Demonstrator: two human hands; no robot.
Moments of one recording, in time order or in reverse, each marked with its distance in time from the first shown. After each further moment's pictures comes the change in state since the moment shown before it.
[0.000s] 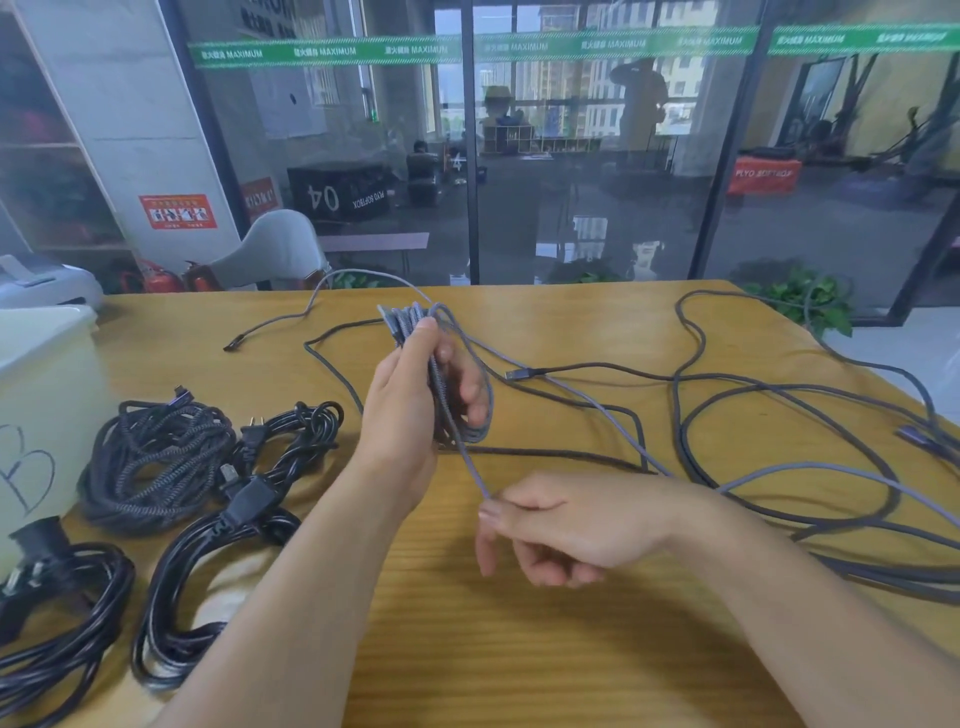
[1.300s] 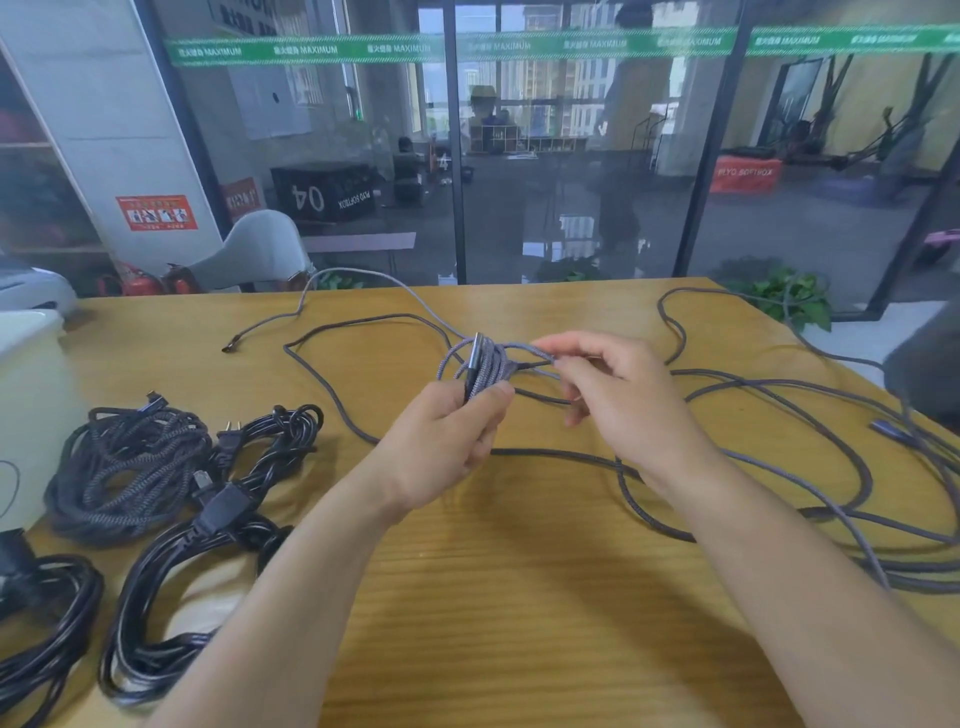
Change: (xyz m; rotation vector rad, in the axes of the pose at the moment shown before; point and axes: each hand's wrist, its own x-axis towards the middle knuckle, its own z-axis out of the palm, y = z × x) left_hand -0.007 -0.007 0.006 0.670 -0.359 -0.126; right_hand -0.006 0.021 -0.038 0.311 1.103 -0.110
